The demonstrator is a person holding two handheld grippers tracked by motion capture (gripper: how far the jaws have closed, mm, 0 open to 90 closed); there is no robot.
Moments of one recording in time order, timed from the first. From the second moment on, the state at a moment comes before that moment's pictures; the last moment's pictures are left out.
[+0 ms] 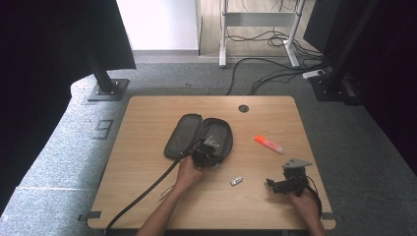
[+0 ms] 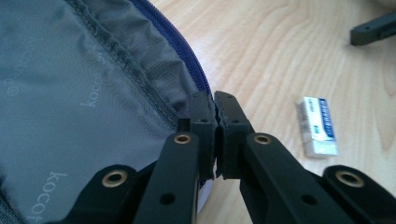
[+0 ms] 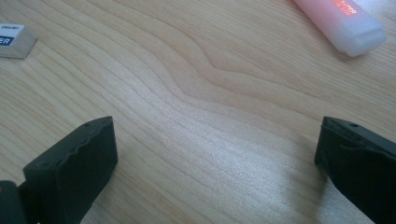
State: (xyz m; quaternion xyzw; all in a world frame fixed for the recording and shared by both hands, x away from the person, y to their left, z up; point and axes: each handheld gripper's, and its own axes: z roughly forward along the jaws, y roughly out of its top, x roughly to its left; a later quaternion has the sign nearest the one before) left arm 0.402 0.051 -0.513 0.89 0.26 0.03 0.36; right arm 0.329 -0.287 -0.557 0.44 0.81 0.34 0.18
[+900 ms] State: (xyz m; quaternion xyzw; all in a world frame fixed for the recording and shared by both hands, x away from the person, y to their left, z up) left arm 0.362 0.029 -0.515 0.90 0.22 0.00 0.37; right arm 0.329 -0.287 -0.557 0.44 0.81 0.34 0.18
